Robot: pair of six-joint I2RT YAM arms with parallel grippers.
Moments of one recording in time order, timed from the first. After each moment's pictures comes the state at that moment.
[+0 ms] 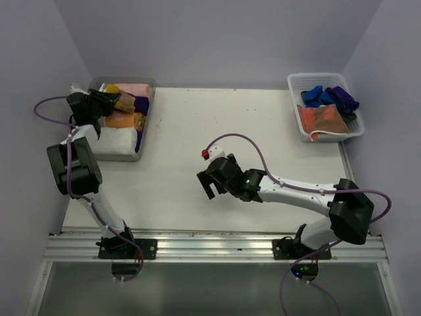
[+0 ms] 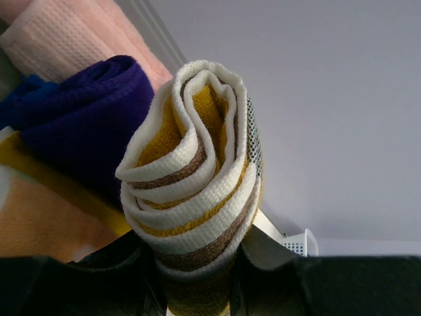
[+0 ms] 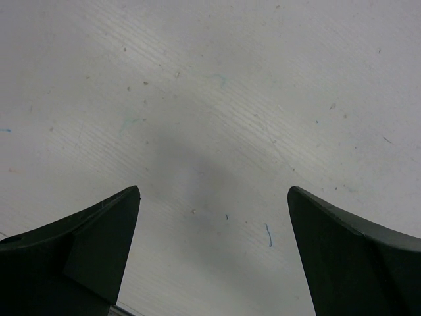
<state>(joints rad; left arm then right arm) 0.35 1.92 1.29 0.38 0.47 -1.01 1.06 1.45 0.96 -0.35 0.39 0.34</state>
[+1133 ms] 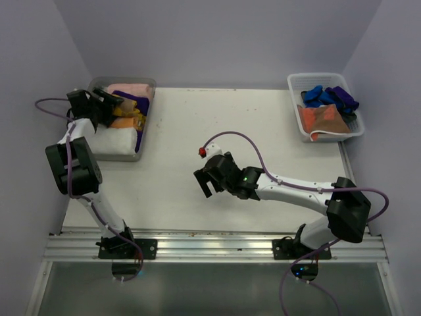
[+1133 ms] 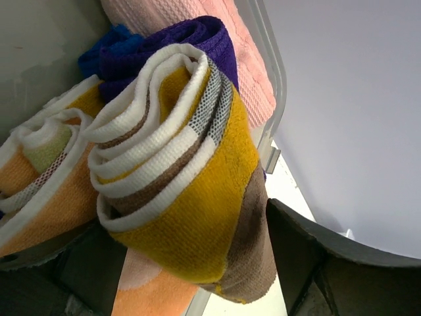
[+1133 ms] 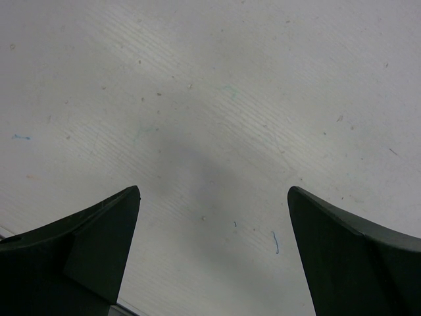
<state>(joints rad) 0.36 1.94 1.39 0.00 0.41 -0.90 1.06 1.49 1.01 -0.36 0.37 0.33</state>
